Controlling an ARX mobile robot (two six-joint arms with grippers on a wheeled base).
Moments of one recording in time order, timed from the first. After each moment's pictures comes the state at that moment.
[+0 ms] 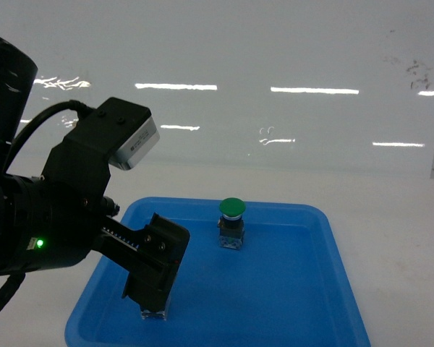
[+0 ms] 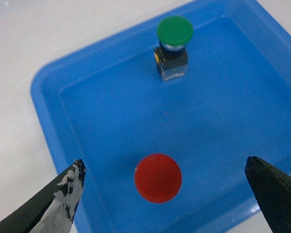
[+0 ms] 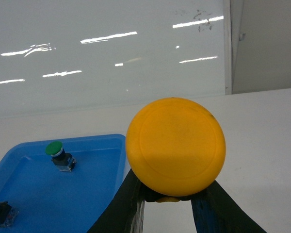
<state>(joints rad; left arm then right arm) -0.35 1.63 0.65 0.26 0.08 0.12 -0.05 0.49 0.25 0.05 -0.07 0.19</state>
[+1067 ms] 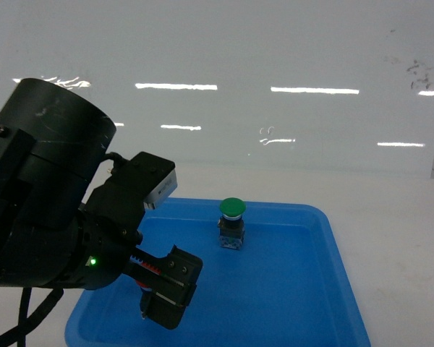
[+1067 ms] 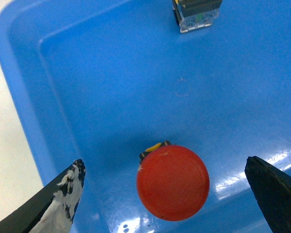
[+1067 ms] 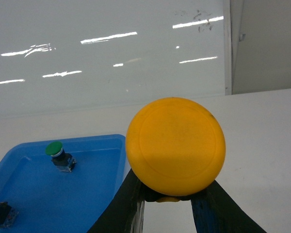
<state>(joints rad) -0.37 1.84 0.78 0.16 0.02 0.08 -0.05 0.49 0.25 0.05 -0.07 0.19</state>
